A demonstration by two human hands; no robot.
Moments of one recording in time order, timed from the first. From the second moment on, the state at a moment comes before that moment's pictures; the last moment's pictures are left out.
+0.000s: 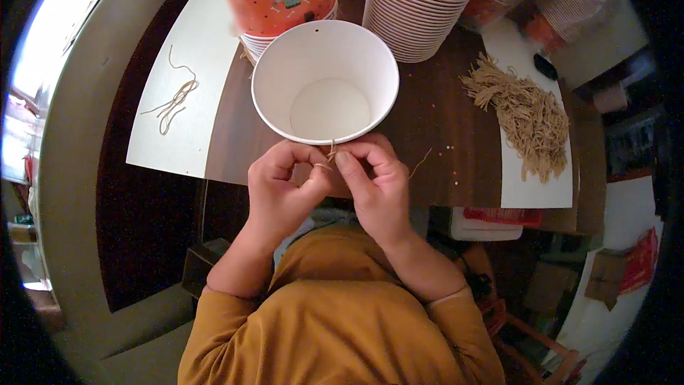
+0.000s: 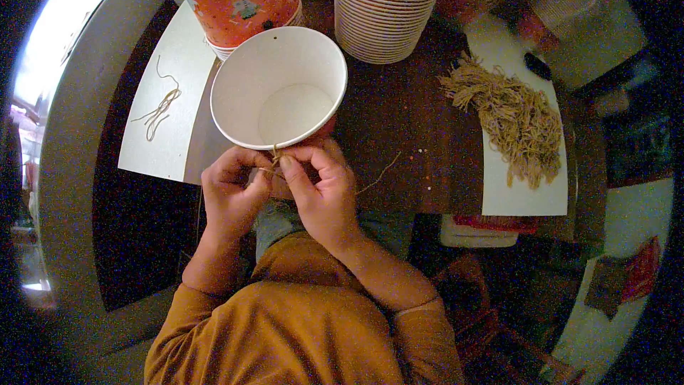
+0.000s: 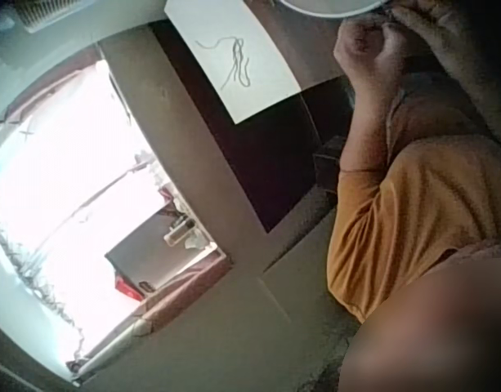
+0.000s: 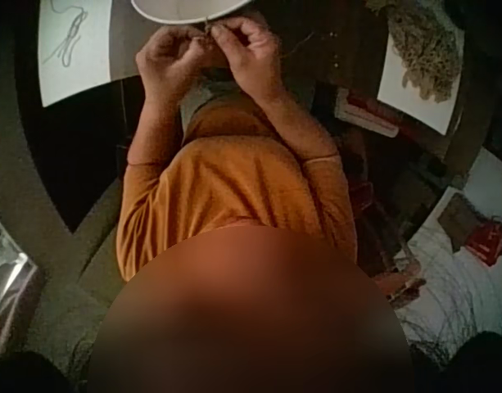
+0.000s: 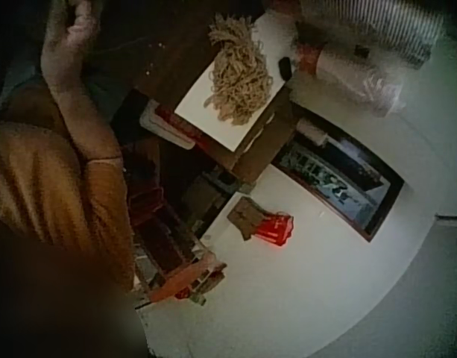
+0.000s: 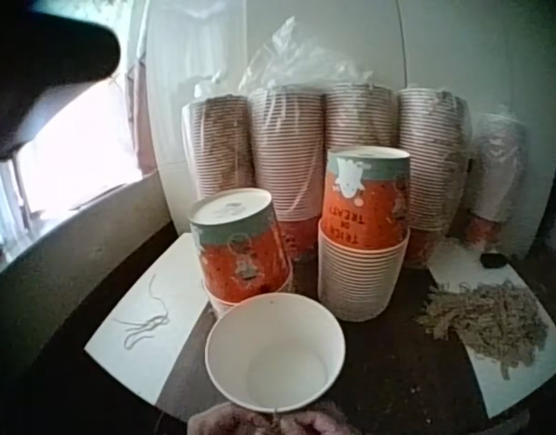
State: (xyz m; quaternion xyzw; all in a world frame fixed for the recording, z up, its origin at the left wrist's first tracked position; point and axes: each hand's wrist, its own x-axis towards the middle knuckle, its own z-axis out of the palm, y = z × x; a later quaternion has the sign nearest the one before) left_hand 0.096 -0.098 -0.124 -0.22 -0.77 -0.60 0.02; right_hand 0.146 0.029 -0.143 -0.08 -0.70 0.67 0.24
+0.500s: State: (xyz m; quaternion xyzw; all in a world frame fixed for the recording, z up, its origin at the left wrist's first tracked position) left_hand 0.099 -0.108 -0.120 -0.22 -0.76 -0.60 -0.08; right_hand 0.139 0.037 -0.125 -0.17 -0.39 0.91 0.03
